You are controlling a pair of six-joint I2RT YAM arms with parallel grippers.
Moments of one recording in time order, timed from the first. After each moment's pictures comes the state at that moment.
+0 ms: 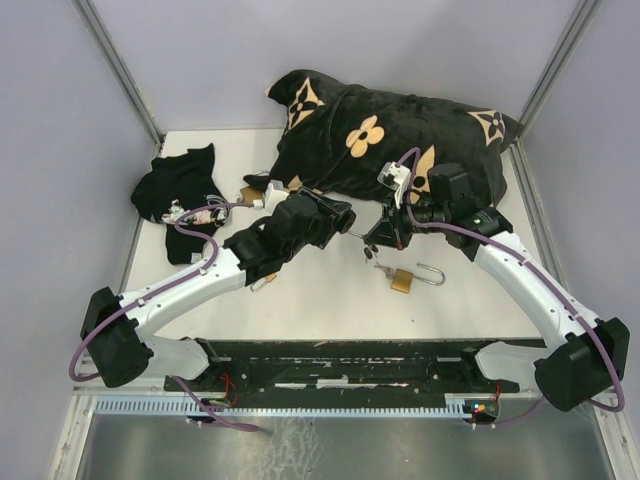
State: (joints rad) left arm -0.88 1.31 1.07 -0.24 -0.37 -1.56; right arm 0.43 1.22 1.10 -0.49 -0.77 -0.08
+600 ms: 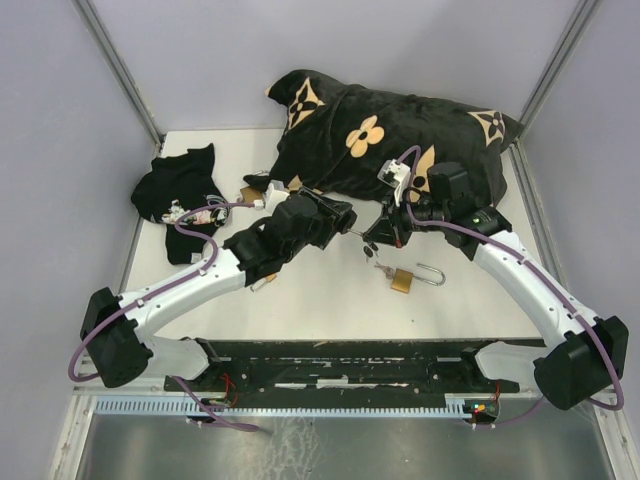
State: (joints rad) left arm -0.88 1.31 1.07 -0.23 -0.36 -1.56; right arm 0.43 1.23 1.10 -0.47 -0.75 -0.06
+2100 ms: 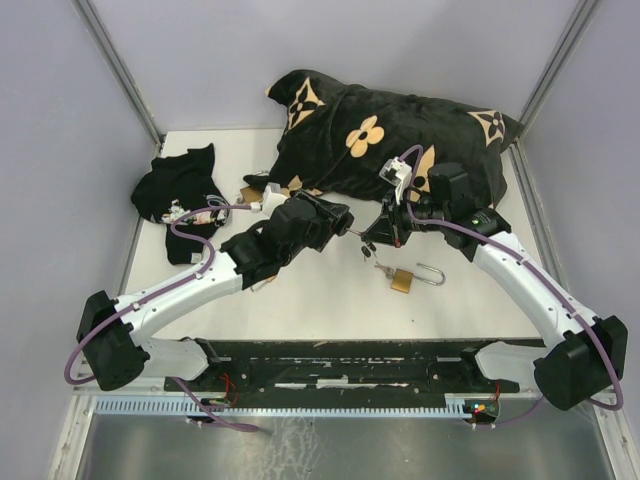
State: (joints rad) left arm -0.89 1.28 1.05 -0.25 -0.39 -1.56; right arm 0.42 1.23 1.08 -0.43 -0.77 0.03
